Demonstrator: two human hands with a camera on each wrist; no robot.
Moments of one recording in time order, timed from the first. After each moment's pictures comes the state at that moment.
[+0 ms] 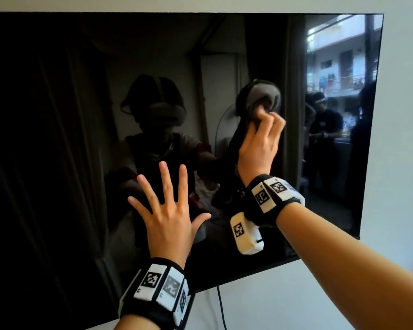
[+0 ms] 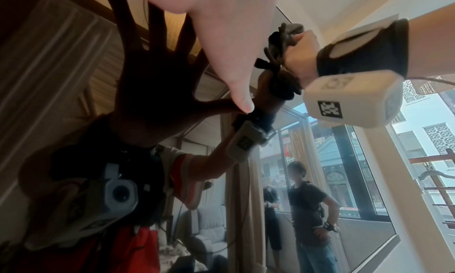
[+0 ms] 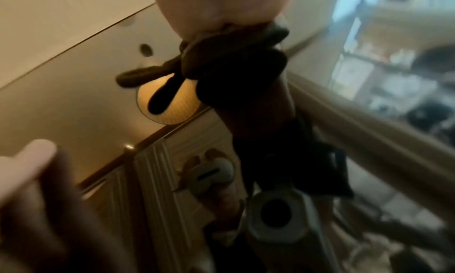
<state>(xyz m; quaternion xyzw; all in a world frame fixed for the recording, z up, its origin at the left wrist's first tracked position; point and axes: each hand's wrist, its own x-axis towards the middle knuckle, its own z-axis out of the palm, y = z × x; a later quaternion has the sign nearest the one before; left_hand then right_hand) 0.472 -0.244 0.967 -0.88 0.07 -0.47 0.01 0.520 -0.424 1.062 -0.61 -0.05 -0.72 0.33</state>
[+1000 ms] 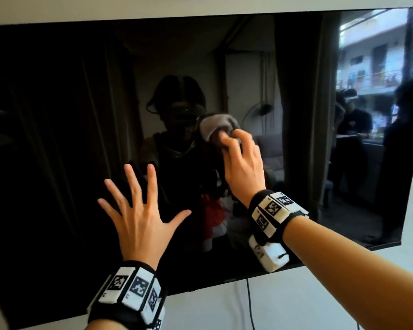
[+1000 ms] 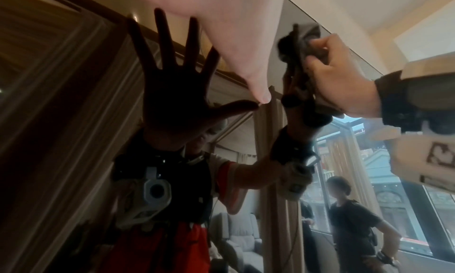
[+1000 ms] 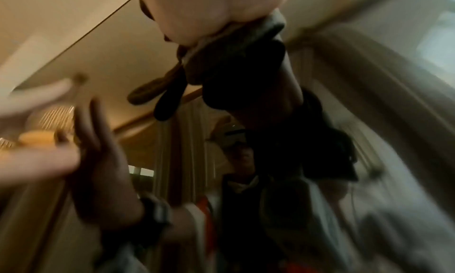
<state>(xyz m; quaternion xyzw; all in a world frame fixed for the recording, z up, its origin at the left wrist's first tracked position) 0.461 -0.119 0.970 -0.87 0.02 -0.49 -0.05 0.508 -0.332 1.039 -0.68 -0.18 -0.68 0.19</state>
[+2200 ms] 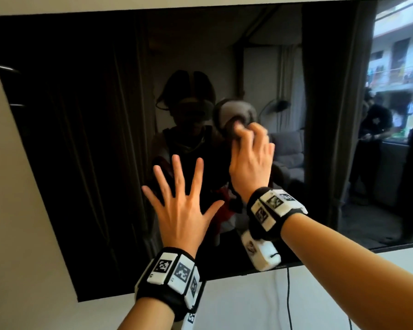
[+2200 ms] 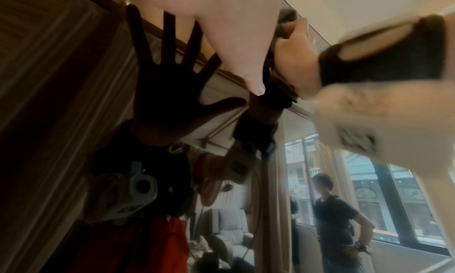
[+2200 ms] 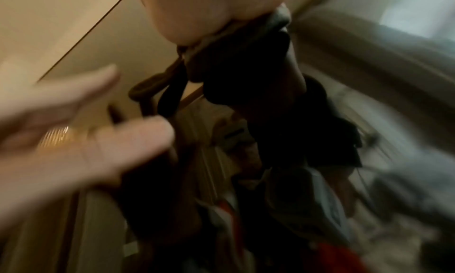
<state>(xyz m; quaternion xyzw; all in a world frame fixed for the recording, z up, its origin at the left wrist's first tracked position) 0.459 -0.057 0.964 -0.86 0.05 -0.51 -0.03 0.502 -0.203 1.034 -0.70 -0.08 -0.68 0.20</state>
